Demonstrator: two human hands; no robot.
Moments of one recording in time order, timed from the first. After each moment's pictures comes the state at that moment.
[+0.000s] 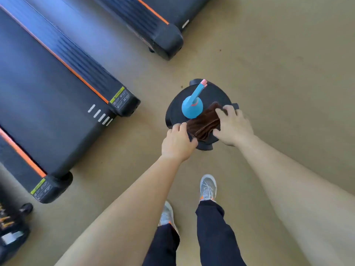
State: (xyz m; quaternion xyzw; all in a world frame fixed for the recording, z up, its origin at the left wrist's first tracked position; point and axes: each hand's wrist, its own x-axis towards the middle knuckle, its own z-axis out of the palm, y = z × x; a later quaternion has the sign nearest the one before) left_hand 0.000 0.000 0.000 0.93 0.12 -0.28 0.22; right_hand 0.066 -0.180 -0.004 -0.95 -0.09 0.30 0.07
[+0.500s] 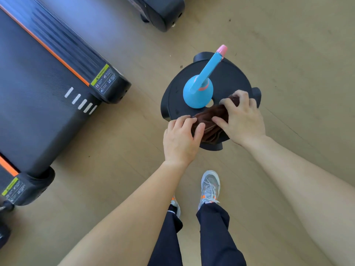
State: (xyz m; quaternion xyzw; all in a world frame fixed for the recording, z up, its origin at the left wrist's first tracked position) left_hand -0.010 0.001 -0.114 0.94 0.13 -0.13 0.27; right_hand 0.064 -0.172 -0.113 -0.98 -0.09 0.17 0.11
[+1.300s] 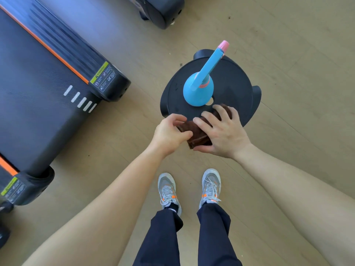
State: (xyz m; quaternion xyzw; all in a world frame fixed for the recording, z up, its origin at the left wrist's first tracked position) left_hand 0.005 0.050 -0.094 0.80 0.24 -0.29 0.46; right_hand 0.026 -0.156 -0.140 -0.93 -0.37 0.10 0.02
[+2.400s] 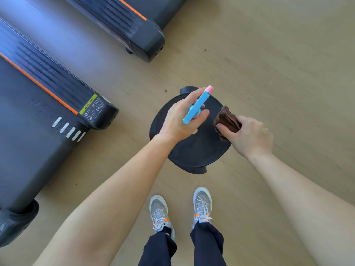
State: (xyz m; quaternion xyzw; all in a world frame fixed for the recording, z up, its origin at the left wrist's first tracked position) left_hand 0.113 -0.006 -0.071 0.88 -0.07 -0.09 0.46; right_hand 0.076 -0.212 -0.064 -0.97 0.11 0.14 0.13
